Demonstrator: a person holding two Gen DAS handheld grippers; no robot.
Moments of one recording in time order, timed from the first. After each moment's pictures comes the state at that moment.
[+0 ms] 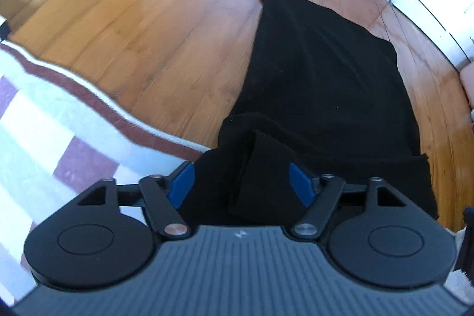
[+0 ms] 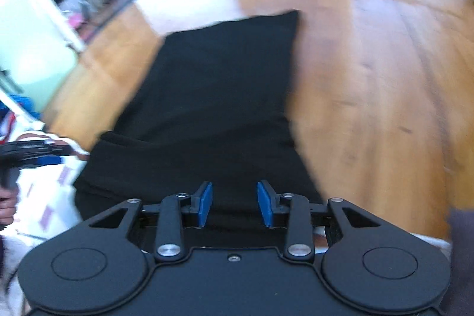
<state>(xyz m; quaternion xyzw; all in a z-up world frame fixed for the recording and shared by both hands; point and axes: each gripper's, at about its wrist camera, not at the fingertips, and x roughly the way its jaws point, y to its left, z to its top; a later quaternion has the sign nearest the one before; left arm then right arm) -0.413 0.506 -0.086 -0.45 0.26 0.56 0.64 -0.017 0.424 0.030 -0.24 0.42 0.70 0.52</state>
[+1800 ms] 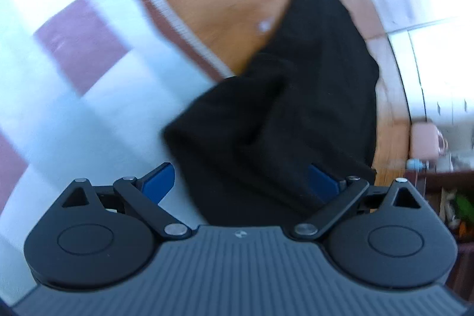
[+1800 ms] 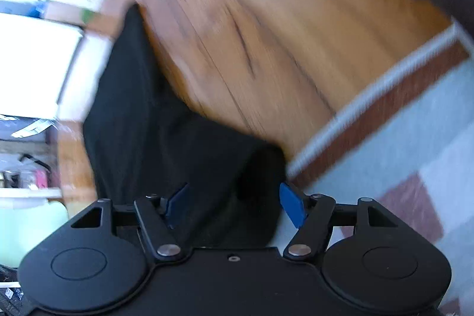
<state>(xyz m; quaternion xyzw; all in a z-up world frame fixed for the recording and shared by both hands) -0.471 0.482 -0.156 -0.64 0.14 0.48 0.58 0.058 0.423 -0.090 -0.01 0.70 0.44 0.56</state>
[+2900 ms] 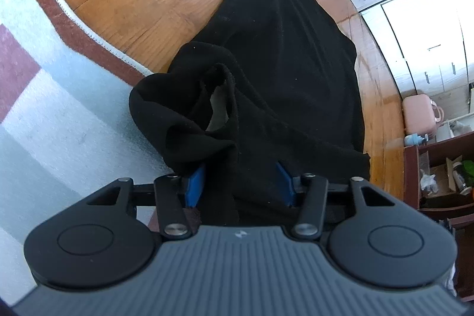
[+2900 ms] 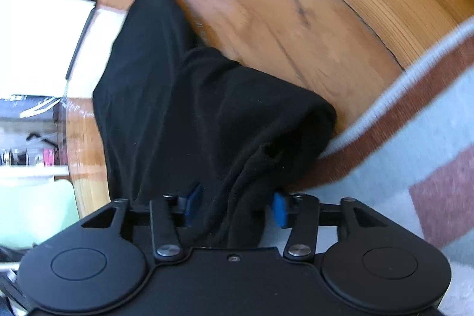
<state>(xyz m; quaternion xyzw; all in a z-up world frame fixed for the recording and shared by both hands) -0.407 0.500 -0.148 -0.59 0.15 0.46 0.64 0.016 0.440 -0.088 0.00 0.71 0.47 0.53</state>
